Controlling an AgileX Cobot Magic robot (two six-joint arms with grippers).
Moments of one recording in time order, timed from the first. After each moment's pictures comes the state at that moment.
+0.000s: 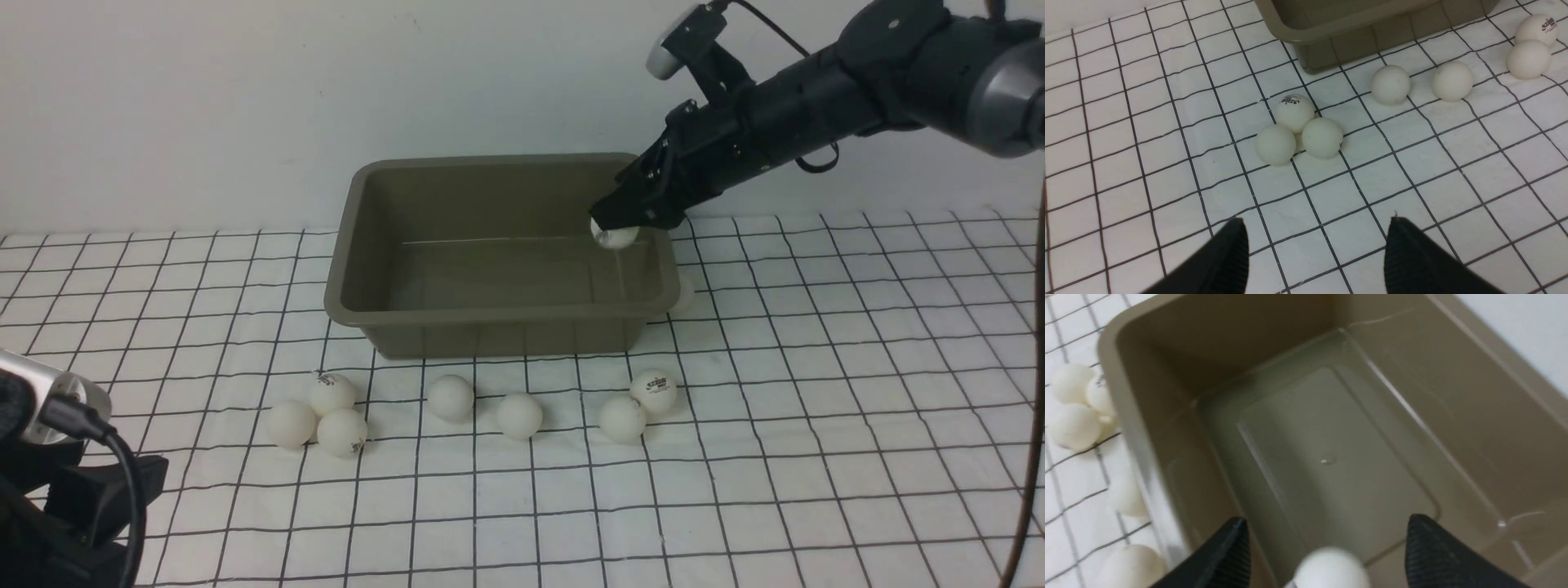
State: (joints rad) right arm 0.21 2.12 -1.83 0.88 0.99 -1.25; left arm 0.05 0.64 -0.55 -0.45 0.71 0.57
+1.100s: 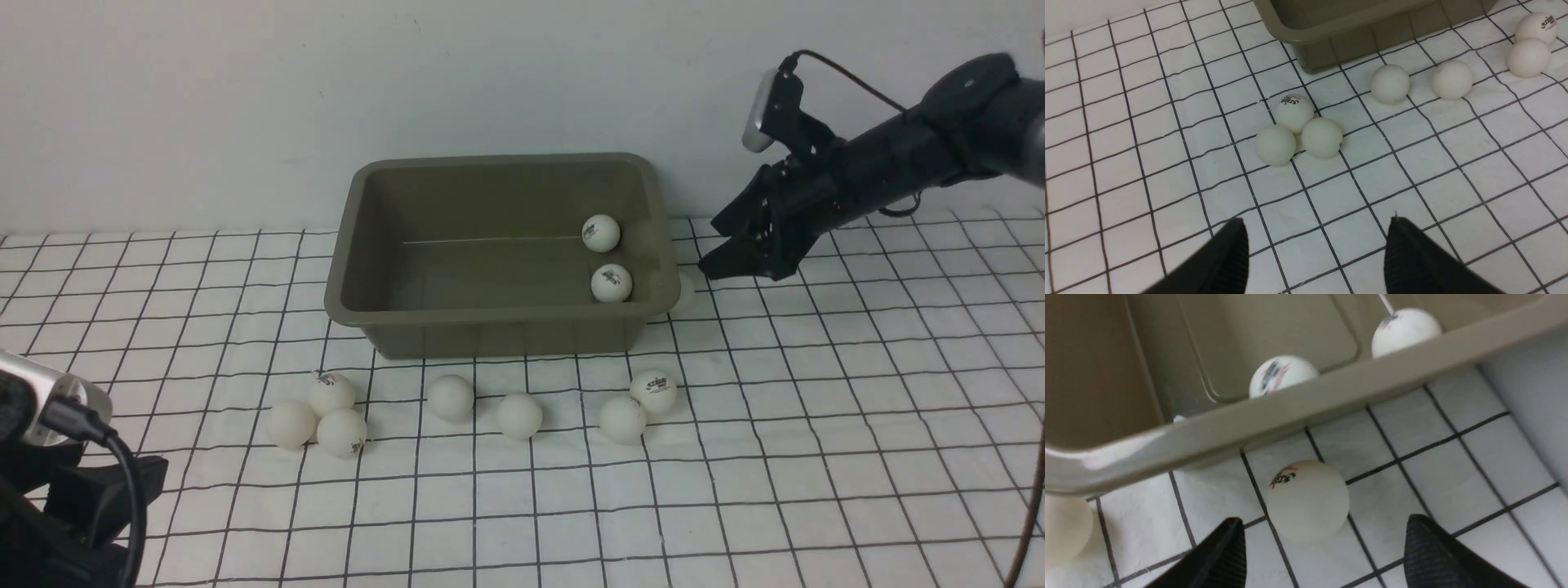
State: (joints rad) right arm 0.03 2.28 -1.83 0.87 1.08 -1.62; left arm 0.05 0.64 -0.55 -0.45 0.71 0.58
